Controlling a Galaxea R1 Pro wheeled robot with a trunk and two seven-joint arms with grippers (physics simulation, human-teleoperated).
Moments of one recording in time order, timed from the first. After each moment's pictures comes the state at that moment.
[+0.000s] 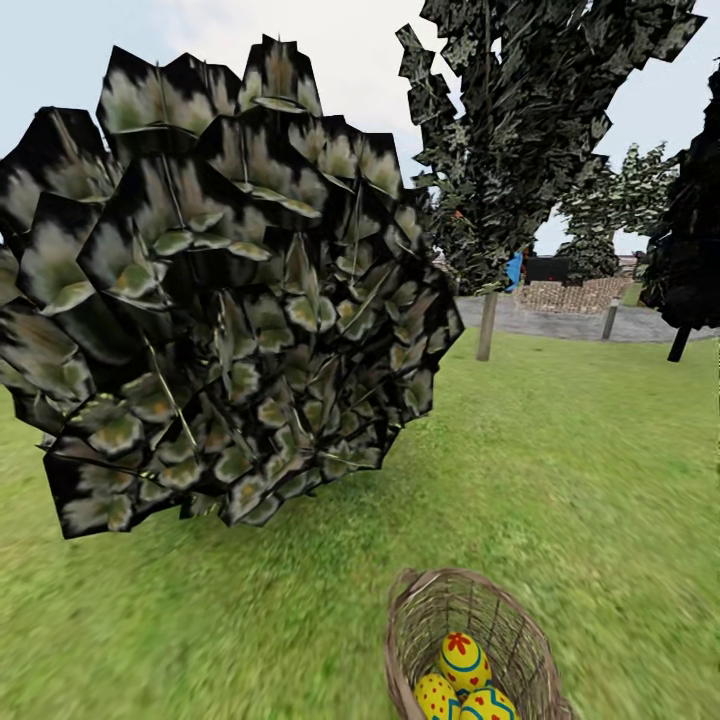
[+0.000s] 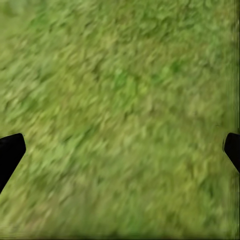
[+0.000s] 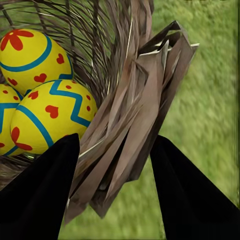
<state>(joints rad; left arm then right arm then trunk) 0.00 -0.06 0.01 -0.75 0.36 0.04 0.18 -0.11 -0.05 -0.10 -0.59 -0.06 -0.07 -0.21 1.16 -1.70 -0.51</state>
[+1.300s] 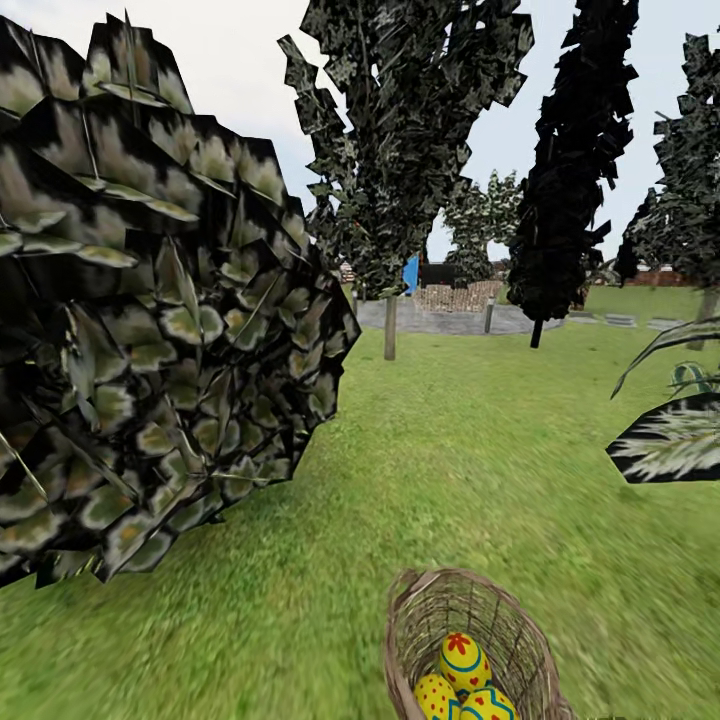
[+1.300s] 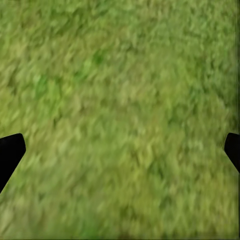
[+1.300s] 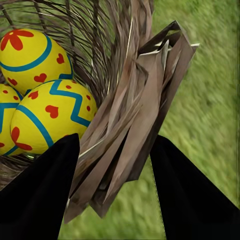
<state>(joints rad) 0.00 -0.06 0.01 -0.75 0.36 0.04 0.18 -0.11 -0.05 -0.10 -0.59 -0.06 -0.07 -0.21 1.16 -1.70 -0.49</state>
